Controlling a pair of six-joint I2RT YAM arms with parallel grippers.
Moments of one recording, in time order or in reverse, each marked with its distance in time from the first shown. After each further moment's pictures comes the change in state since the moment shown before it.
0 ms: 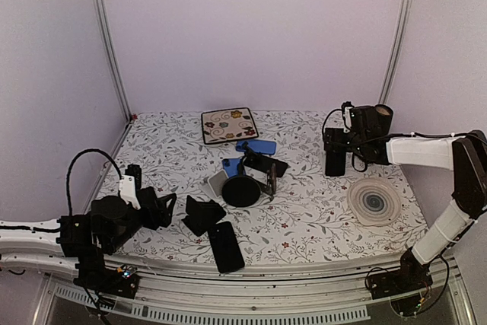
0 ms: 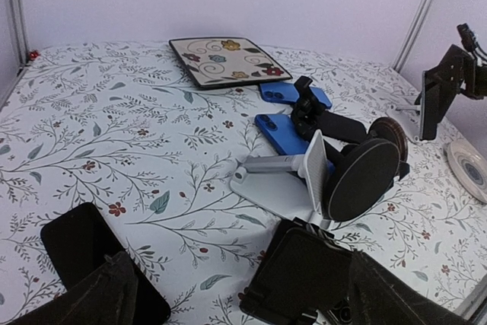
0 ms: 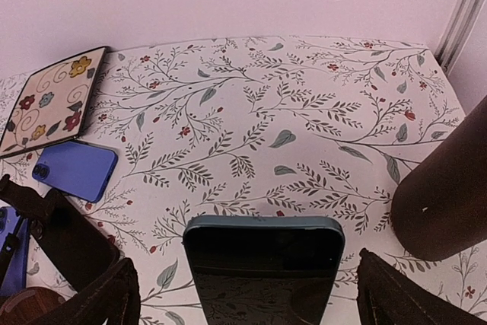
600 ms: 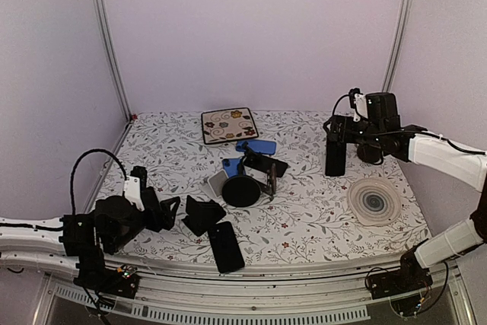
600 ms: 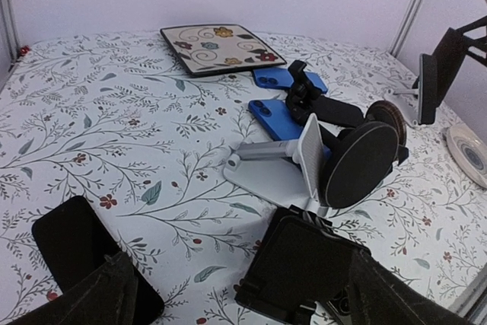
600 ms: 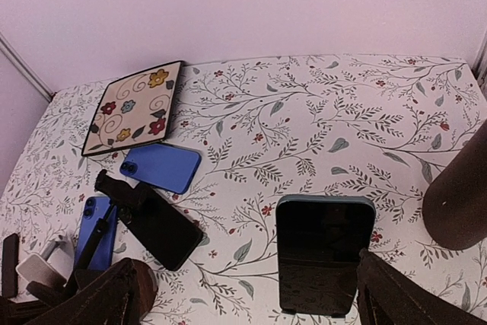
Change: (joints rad) left arm 0.002 0.039 0.002 0.003 0.033 -0.001; right arm 0.003 -0.204 0.039 -0.182 -0.187 0.061
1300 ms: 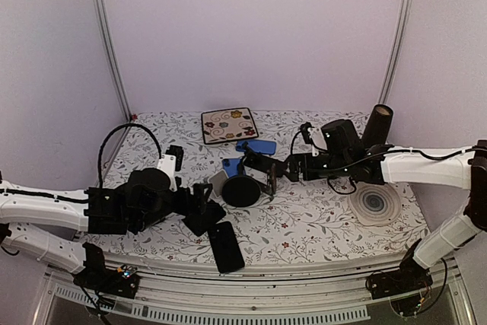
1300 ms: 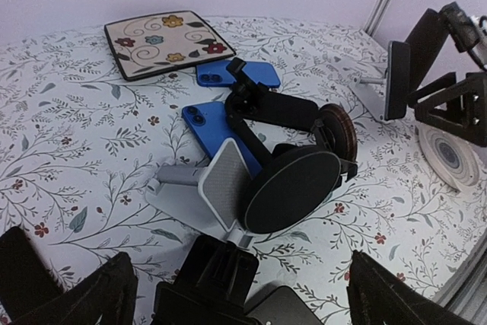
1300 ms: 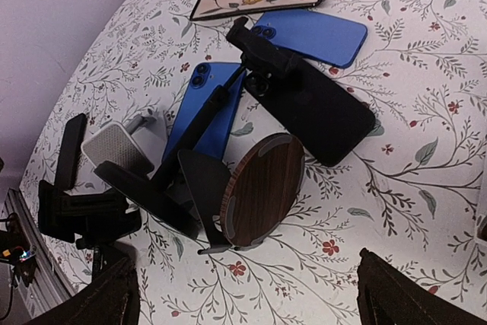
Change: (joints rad) left arm 0.000 0.448 0.350 0.016 0.109 -0.051; right arm 0.330 0.065 -0.076 0.019 -0.102 0.125
